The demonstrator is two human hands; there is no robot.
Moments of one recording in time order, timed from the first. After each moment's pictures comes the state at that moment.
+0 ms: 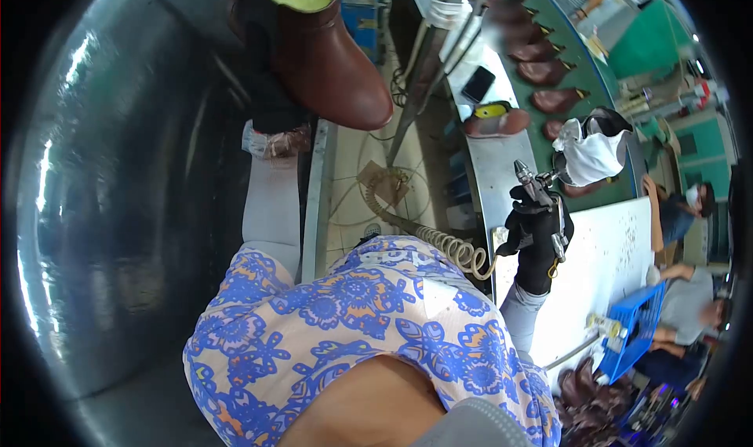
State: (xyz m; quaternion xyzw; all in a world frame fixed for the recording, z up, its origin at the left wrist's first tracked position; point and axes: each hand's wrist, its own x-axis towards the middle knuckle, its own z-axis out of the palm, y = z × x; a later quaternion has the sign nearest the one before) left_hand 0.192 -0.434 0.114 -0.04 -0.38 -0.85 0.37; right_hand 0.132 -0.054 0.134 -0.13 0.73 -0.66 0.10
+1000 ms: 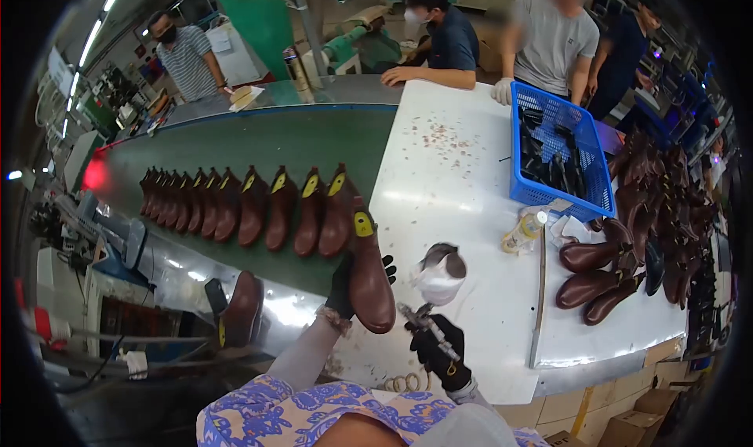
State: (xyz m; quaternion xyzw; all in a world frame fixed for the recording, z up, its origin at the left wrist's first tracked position) left_hand -0.147 0.051 -0.082 -0.07 -0.20 -0.83 -0.52; right_hand 0.066 0.139 0.032 0.23 0.60 -0.75 -0.14
